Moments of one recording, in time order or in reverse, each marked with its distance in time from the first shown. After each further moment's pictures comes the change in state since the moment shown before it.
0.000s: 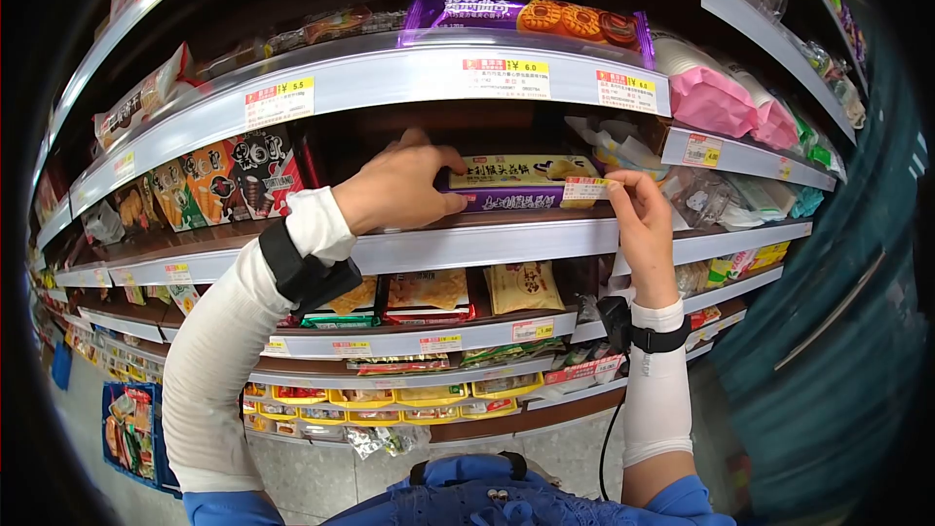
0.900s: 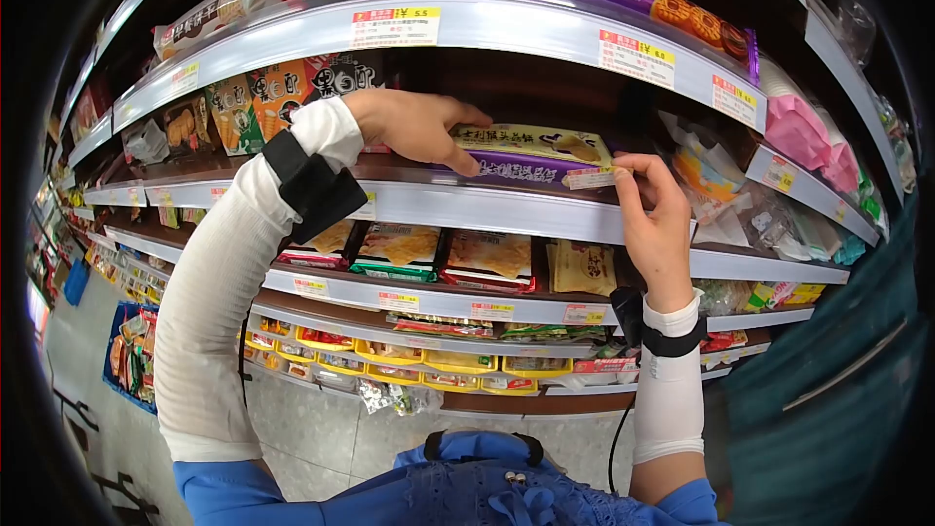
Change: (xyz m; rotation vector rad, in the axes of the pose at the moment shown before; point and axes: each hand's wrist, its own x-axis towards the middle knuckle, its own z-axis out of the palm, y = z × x) left_hand -0.028 -0.055 -0.040 -0.127 -0.407 -0.141; right_hand -0.015 -0.026 0.075 -0.206 -0.142 -0.186
